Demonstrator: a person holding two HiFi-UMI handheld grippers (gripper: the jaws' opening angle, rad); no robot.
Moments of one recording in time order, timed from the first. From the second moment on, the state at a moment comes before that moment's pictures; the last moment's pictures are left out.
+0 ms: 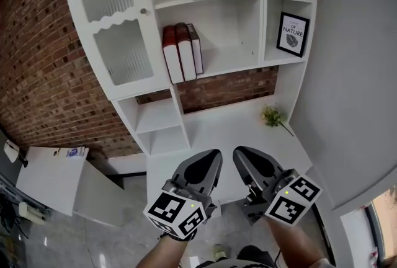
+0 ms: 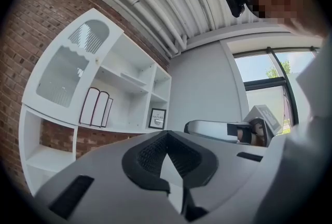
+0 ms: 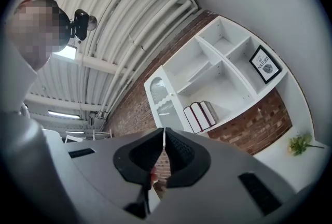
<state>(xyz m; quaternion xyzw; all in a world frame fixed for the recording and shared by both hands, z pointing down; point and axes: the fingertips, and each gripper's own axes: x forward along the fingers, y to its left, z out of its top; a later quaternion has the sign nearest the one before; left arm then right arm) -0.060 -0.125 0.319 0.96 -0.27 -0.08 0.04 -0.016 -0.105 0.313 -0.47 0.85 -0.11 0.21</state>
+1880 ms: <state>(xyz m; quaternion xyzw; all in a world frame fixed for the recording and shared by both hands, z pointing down) 0.108 -0.389 0.122 0.92 -0.34 -0.15 -0.09 0.149 -0.414 0.072 -0.46 0.69 0.53 -0.17</state>
